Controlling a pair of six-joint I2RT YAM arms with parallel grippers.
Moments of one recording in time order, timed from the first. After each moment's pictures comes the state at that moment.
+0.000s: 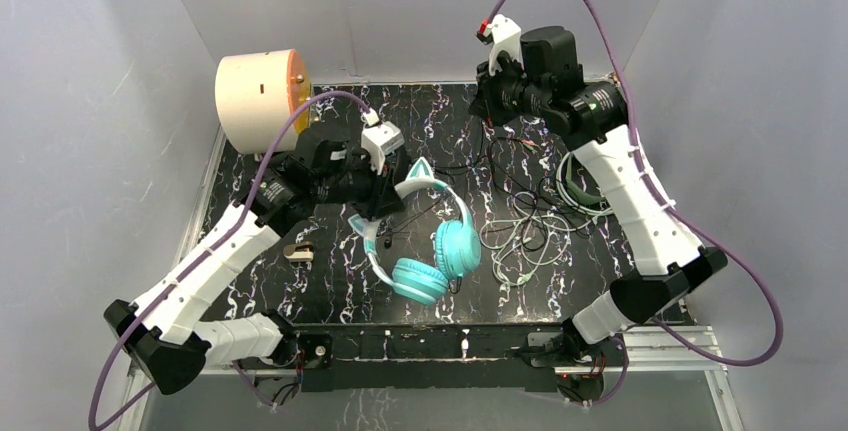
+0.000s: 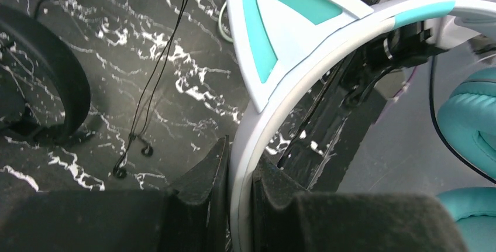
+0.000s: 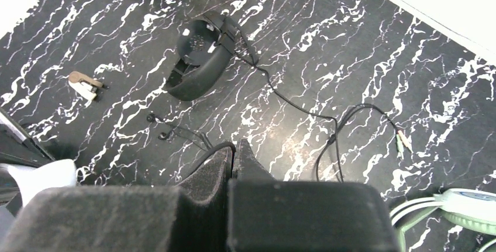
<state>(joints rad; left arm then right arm) -0.68 1.15 1.30 -0.73 0.42 -0.10 0.56 1.50 1.89 -0.90 -0.21 0.00</state>
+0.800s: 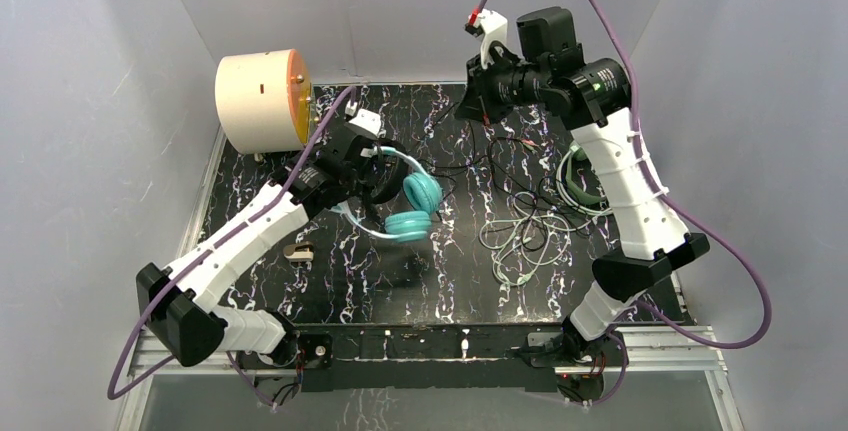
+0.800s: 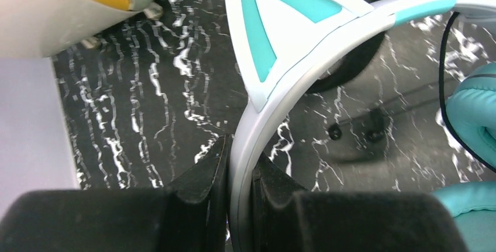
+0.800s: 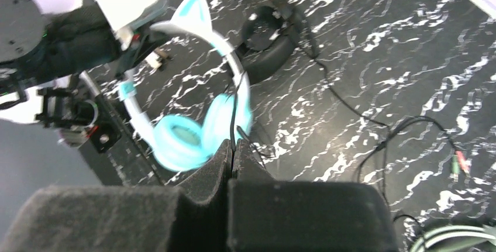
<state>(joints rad) -0.68 1.30 1.26 -0.81 -0.49 -0.11 0.55 1.66 2.23 -1.16 -0.40 -0.02</state>
